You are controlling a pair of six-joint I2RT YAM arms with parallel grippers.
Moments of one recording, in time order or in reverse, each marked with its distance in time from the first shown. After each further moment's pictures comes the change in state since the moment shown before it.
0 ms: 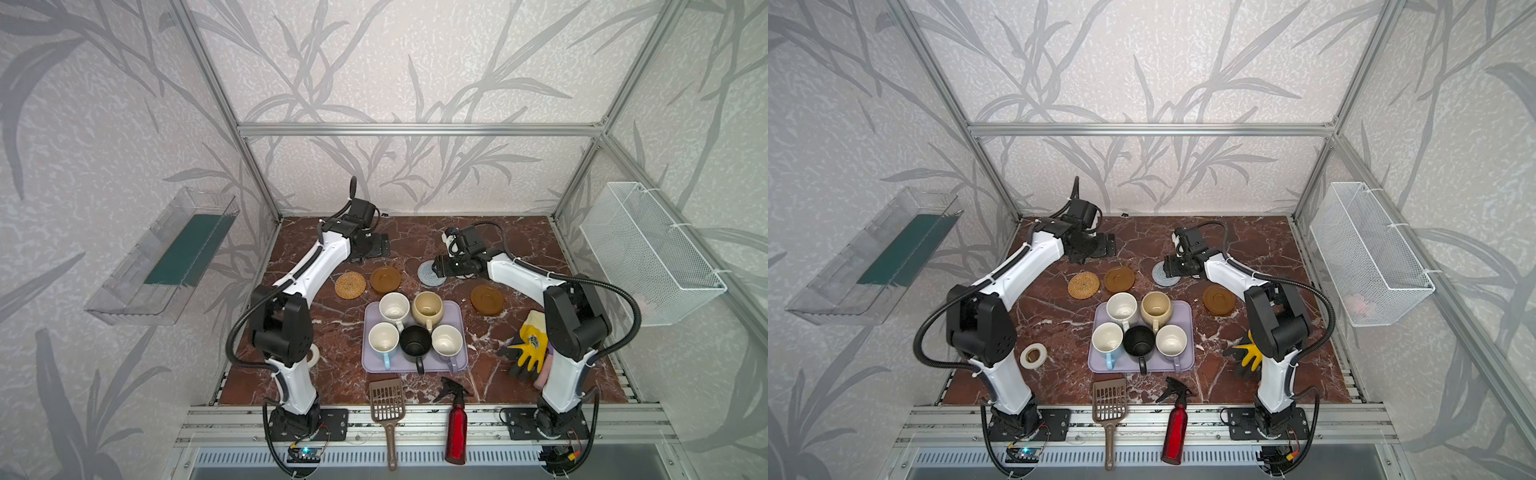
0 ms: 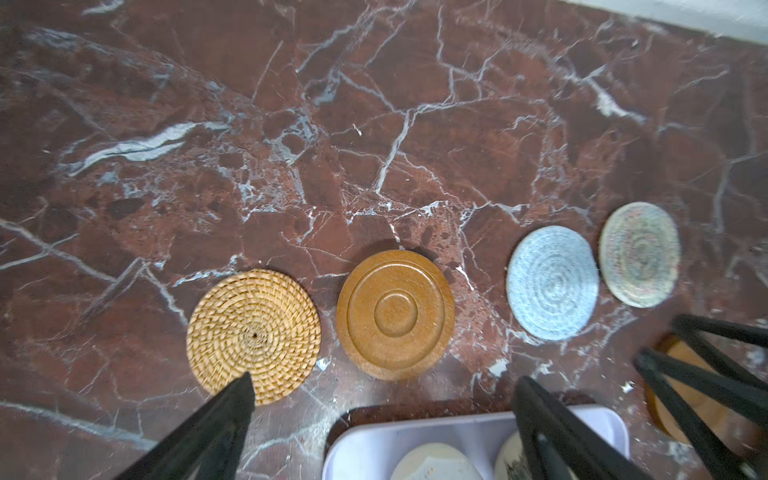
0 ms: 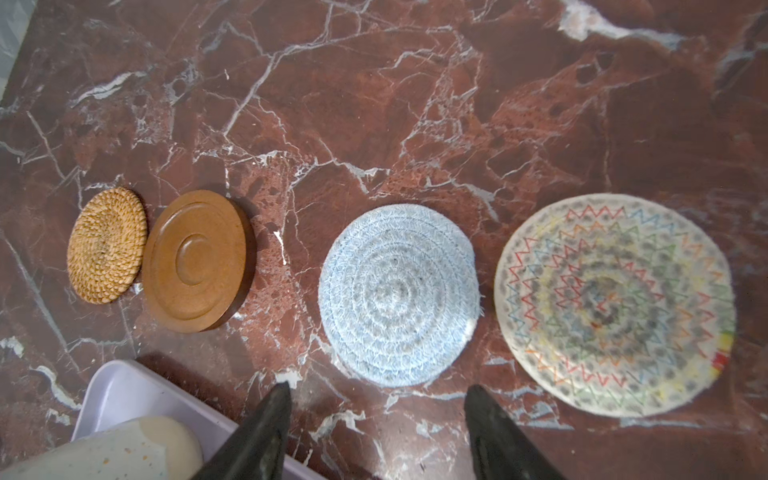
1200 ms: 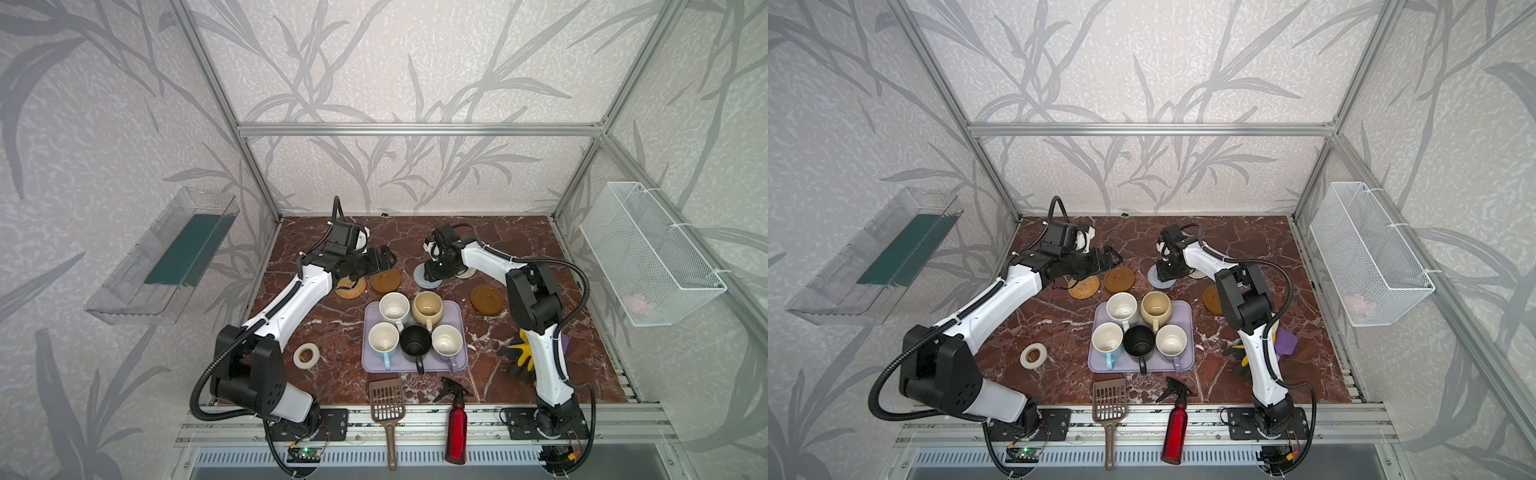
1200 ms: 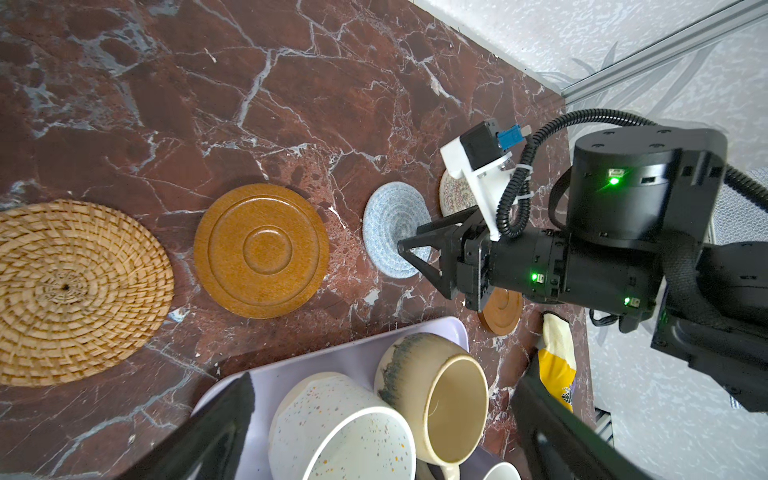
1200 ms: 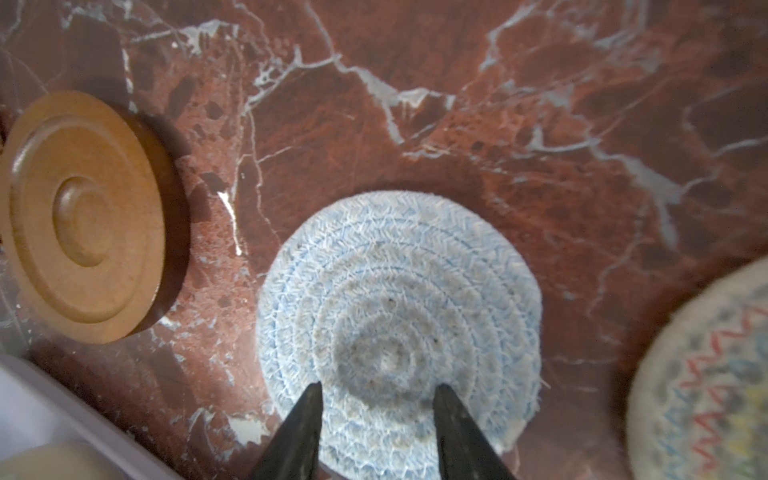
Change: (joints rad) left arm 0.006 -0.256 -0.380 0.300 0.351 -0.147; right arm 0.043 0.314 0.340 -0.294 -0.058 -0.114
